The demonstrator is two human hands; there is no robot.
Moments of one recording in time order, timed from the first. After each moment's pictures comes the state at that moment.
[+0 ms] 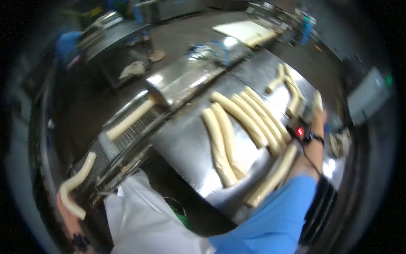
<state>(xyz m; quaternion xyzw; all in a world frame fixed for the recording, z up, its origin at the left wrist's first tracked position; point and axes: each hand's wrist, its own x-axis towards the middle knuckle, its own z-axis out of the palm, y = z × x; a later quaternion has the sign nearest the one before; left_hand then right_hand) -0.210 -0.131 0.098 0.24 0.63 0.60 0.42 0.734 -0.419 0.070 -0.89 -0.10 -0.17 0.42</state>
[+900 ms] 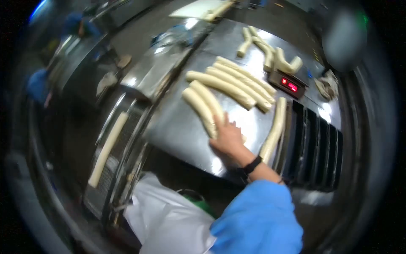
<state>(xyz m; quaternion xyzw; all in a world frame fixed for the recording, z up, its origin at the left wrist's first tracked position) -0.288 -0.166 0.132 0.22 0.68 0.60 0.35 0.328 -0.307 -0.004 -0.92 -0.36 0.08 0.10</state>
